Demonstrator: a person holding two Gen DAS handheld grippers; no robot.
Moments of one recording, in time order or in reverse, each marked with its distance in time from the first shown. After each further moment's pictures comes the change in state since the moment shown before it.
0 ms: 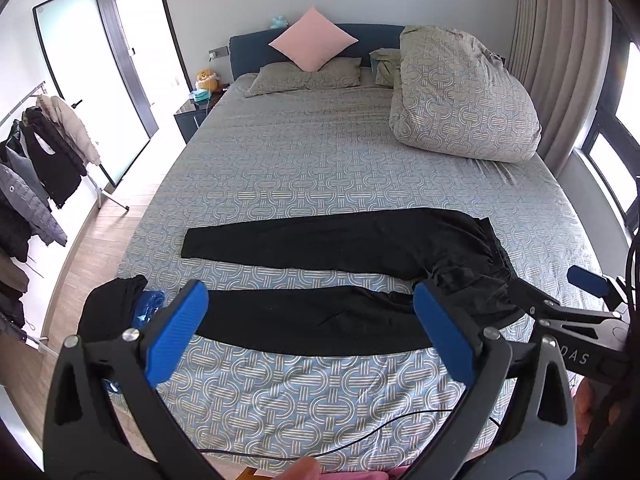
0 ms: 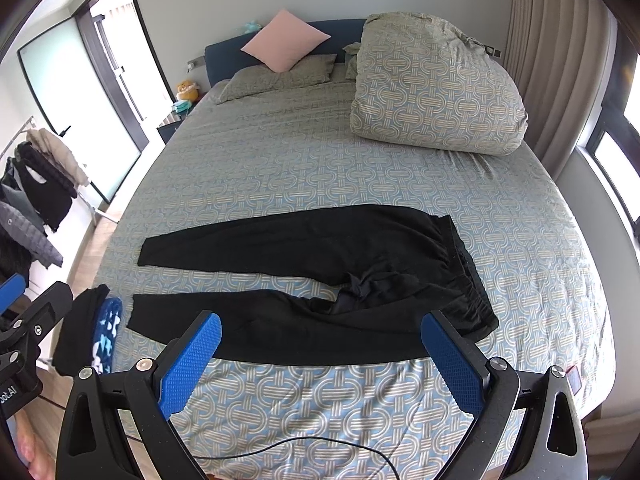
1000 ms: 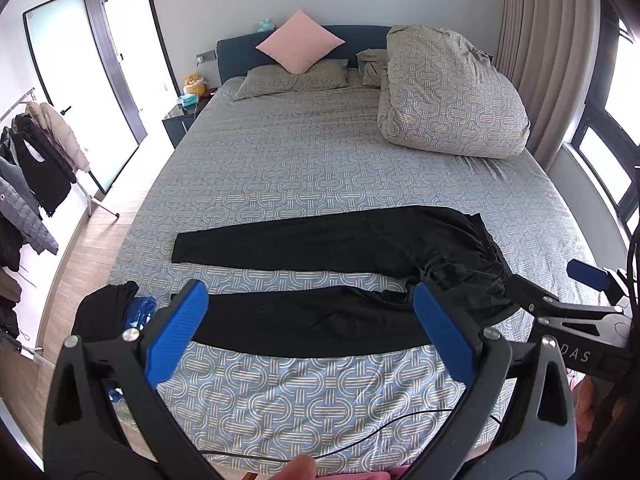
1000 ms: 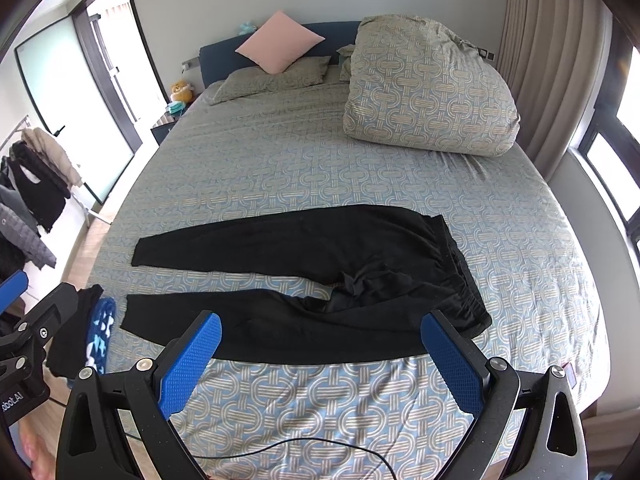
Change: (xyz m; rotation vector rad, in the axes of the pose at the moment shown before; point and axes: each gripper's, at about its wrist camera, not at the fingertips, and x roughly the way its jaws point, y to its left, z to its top) left arm 0.000 -0.002 0.000 0.034 0.001 -0.032; right arm -0.006 0.007 -0.005 -0.001 -0.013 -0.037
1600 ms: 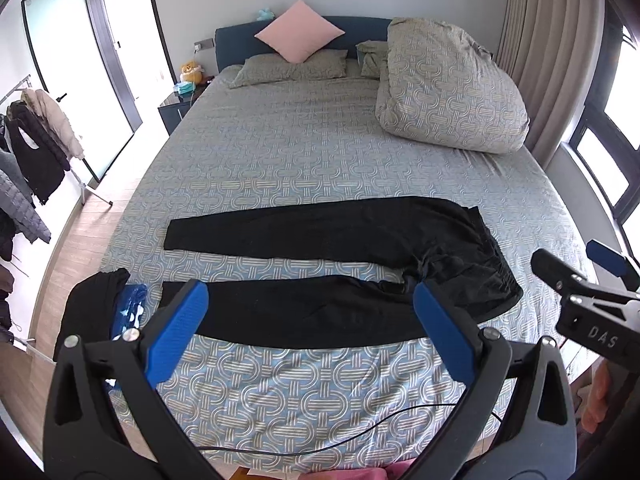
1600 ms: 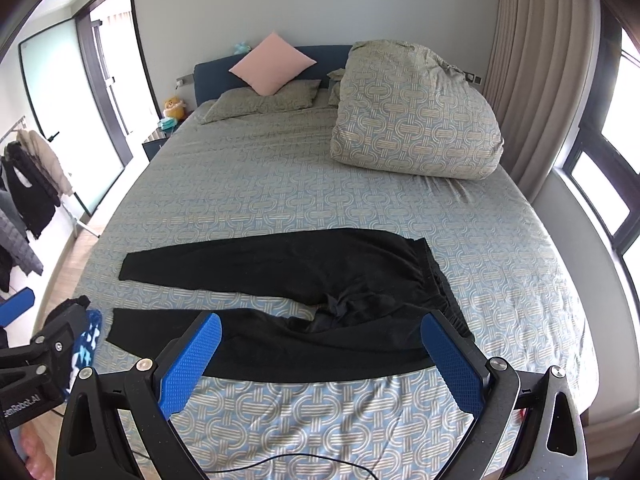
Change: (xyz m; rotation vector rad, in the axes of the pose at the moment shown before) left arm 0.016 0.005 -0.010 -0.028 0.047 -0.024; right arm -0.013 -0.002 -0.001 -0.011 -0.086 -0.053
